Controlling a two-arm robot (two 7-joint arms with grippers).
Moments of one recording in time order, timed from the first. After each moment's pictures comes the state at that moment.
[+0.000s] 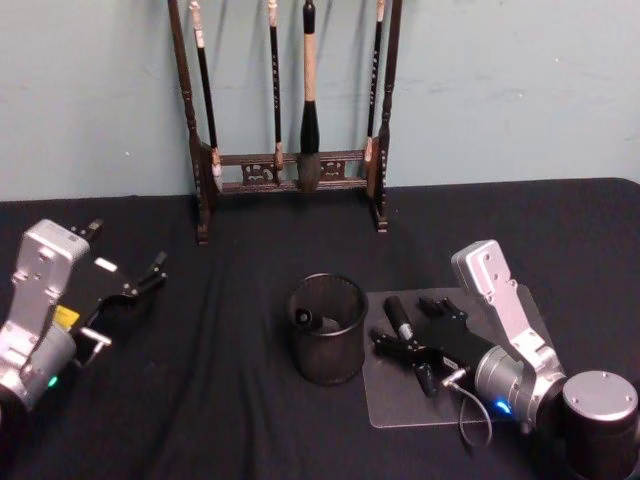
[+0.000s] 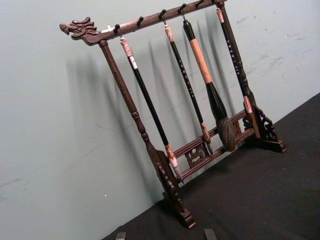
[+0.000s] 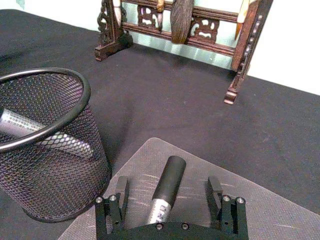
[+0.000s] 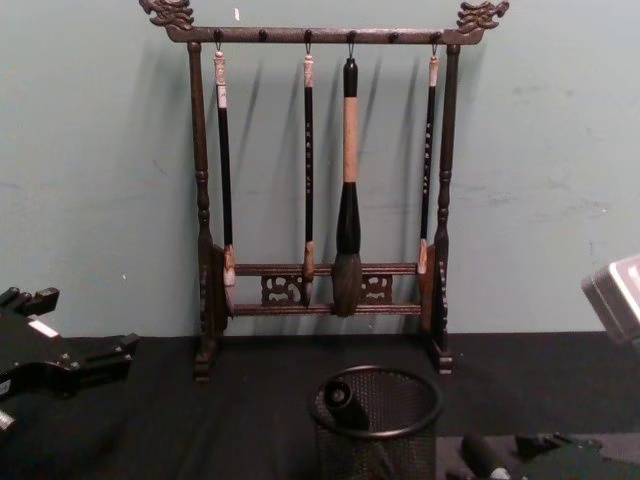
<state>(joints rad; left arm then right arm) -0.20 0.60 0.45 -1.41 -0.25 -0.12 0.03 0.21 0.28 -0.34 -1.29 0.17 0.16 0.33</state>
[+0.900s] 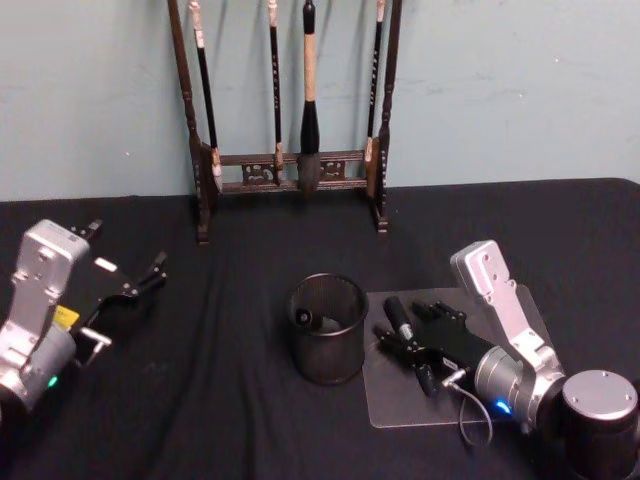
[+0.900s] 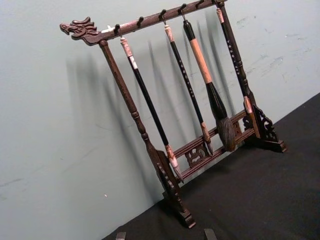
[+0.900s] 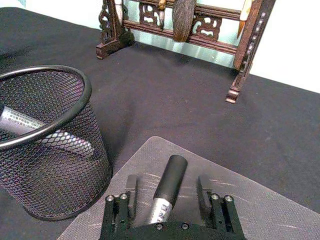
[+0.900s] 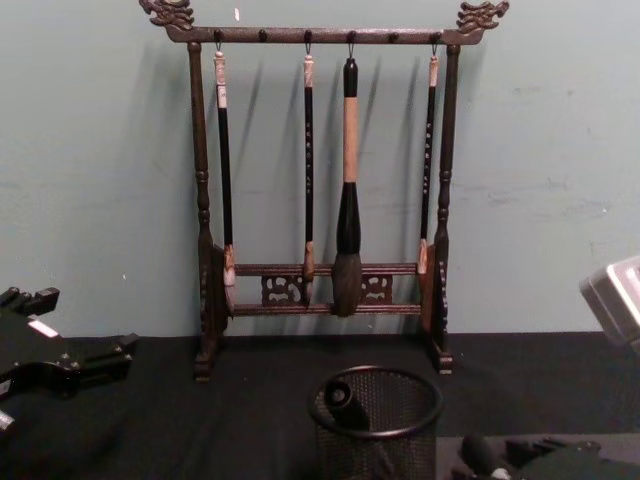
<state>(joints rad) -0.20 0.60 0.45 -1.41 -0.25 -0.12 0.03 0.22 0.28 -0.35 -1.29 0.17 0.17 0.34</state>
